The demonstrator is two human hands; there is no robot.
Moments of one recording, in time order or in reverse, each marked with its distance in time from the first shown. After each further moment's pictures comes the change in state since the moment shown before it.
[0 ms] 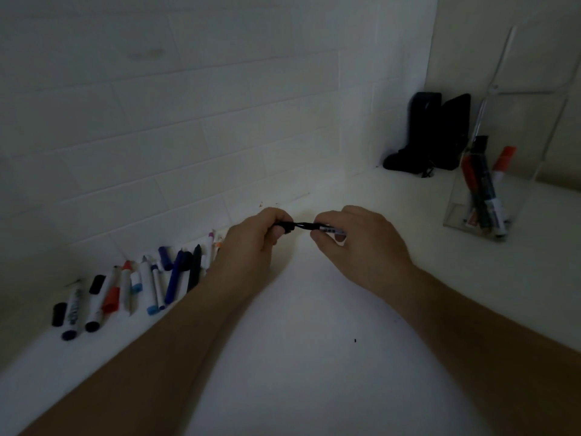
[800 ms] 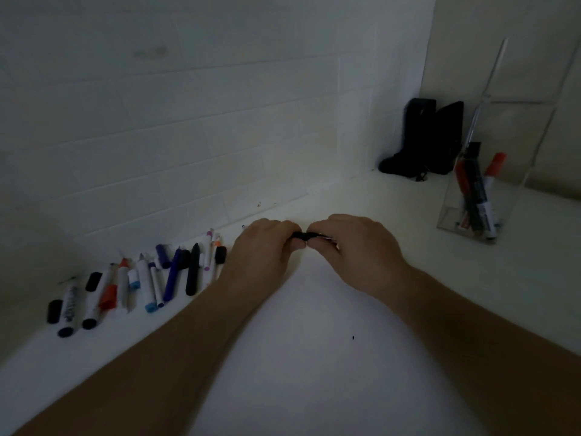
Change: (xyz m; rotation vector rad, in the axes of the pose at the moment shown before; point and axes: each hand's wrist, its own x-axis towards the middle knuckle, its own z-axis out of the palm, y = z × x) left_hand 0.005 -0.001 0.020 0.309 -0.013 0.215; right_hand 0.001 0.000 -0.001 -0.124 -0.153 -0.096
